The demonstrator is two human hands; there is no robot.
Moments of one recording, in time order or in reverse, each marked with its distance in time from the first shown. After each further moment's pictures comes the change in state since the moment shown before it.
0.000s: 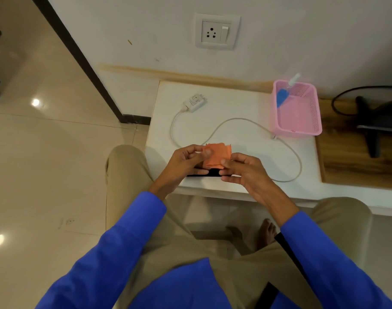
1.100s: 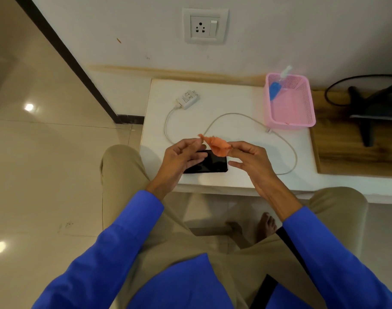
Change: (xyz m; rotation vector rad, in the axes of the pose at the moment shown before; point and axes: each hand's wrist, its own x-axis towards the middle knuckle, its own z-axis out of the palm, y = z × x) left_hand 0.001 -0.006 0.004 -0.172 0.097 0.045; right_hand -0.010 -0.010 -0.005 -0.149 0.138 -0.194
